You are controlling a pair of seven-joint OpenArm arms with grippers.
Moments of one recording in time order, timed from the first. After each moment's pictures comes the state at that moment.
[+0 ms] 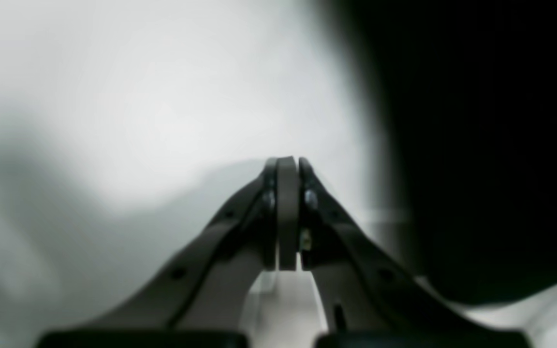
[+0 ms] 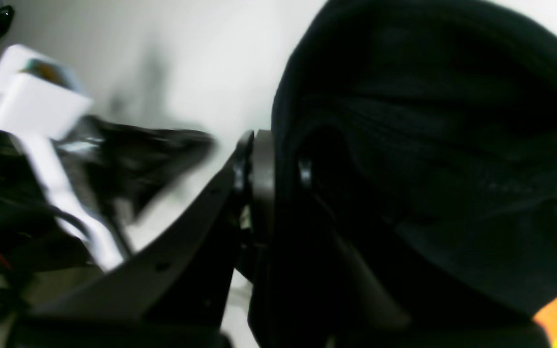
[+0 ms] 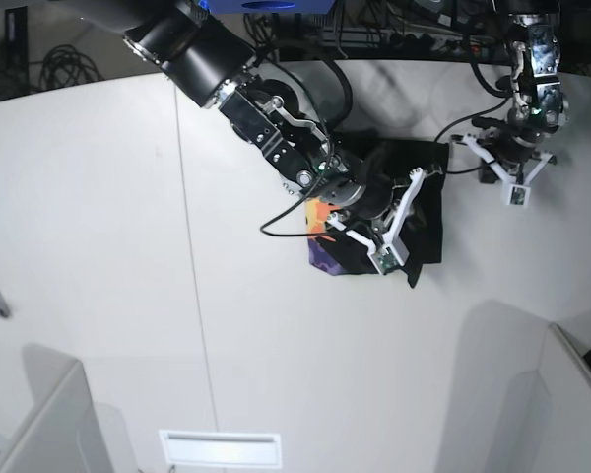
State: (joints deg) left arm 19.4 -20.7 -17.6 91.0 -17.1 -17.9 38.2; right arm 11.1 -6.4 -46.1 82.5 27.1 -9.6 -38.7
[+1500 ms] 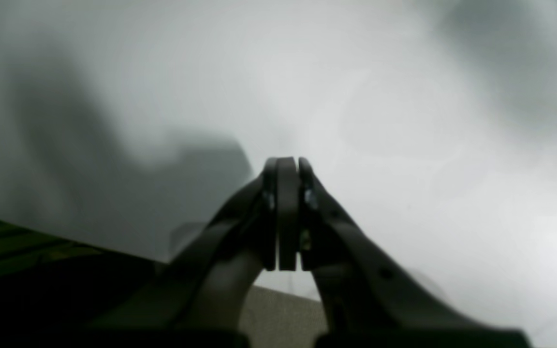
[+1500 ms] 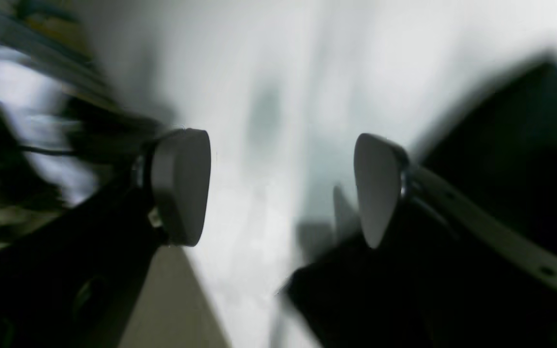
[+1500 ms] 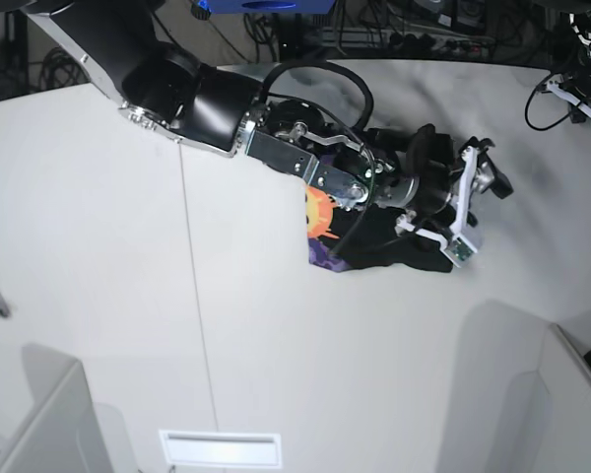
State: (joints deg) left arm 30.7 -17.5 -47.7 93.3 -16.5 -26.7 38.7; right arm 27.1 -6.2 -67.9 81.5 50.2 -10.0 -28.8
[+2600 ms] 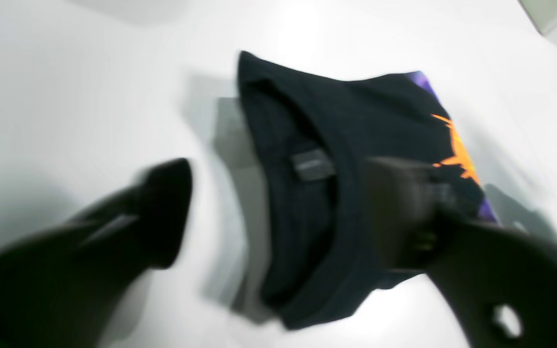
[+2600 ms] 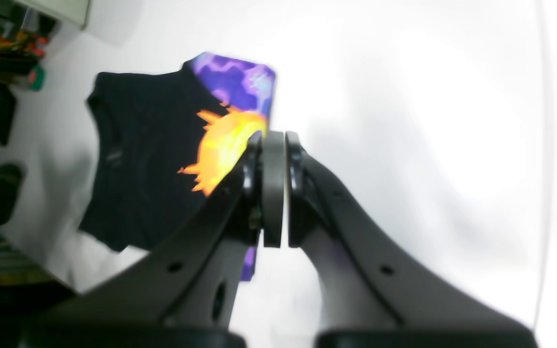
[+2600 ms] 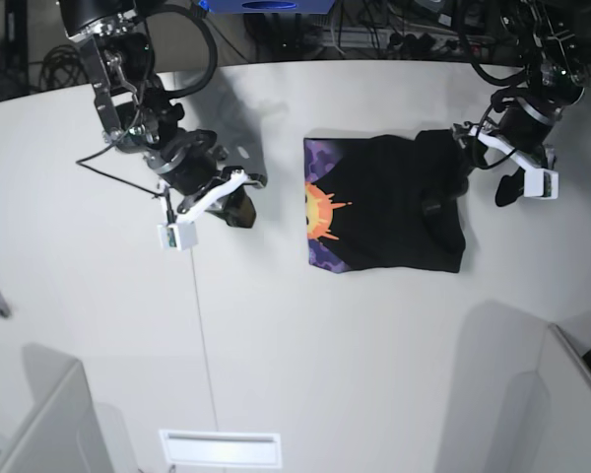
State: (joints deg) left arm 24.7 -12.9 -29.1 106.4 -41.1 -31.2 39.1; right arm -9.7 15.8 -18.0 106.7 44.1 -9.4 -36.1
